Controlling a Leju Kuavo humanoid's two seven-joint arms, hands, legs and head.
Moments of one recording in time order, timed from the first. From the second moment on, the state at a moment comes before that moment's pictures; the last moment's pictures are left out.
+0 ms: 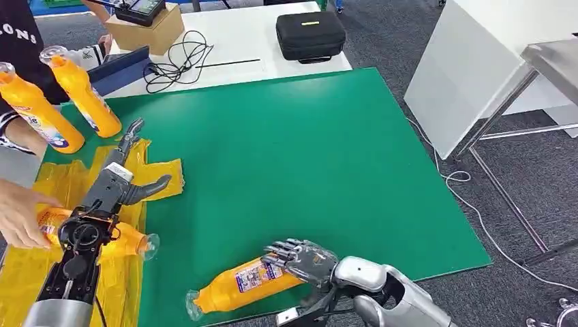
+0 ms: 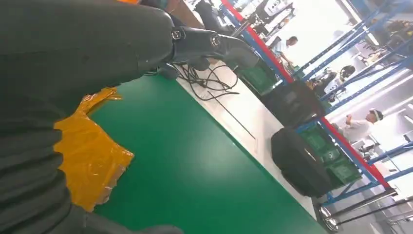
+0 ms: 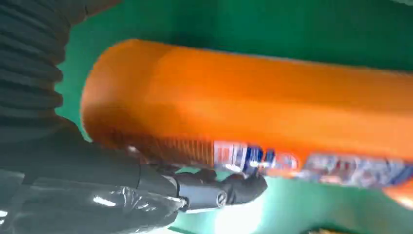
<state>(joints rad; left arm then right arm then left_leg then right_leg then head) -0.46 0.00 0.02 -1.07 -0.45 -0.09 -0.54 -0.19 -0.30 0.83 -1.51 0.94 0.23 -0.14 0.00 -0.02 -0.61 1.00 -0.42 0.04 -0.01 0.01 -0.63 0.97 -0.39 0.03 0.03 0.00</state>
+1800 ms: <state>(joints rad) -0.35 -0.03 0.03 -1.18 -0.44 -0.07 -0.51 -0.09 -0.15 0.52 -1.35 1.22 -0.10 0.10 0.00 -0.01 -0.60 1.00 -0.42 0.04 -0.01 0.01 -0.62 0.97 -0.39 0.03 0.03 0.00</state>
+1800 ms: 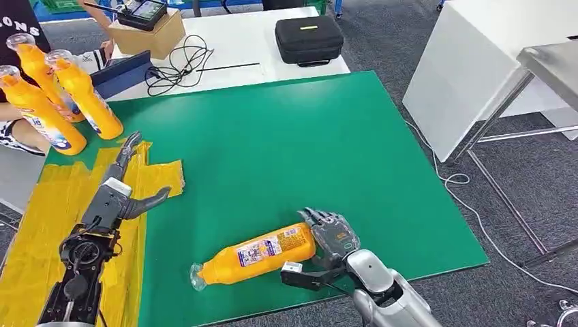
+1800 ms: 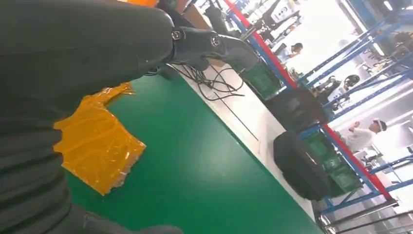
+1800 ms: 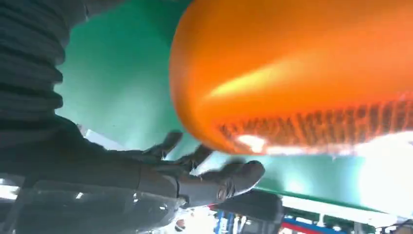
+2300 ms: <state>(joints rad) -0.35 -0.03 0.05 -1.18 -0.44 -0.07 -0.51 -0.05 -0.16 0.50 -1.49 1.20 -0.09 0.06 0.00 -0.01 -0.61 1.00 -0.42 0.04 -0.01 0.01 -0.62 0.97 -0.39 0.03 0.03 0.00</state>
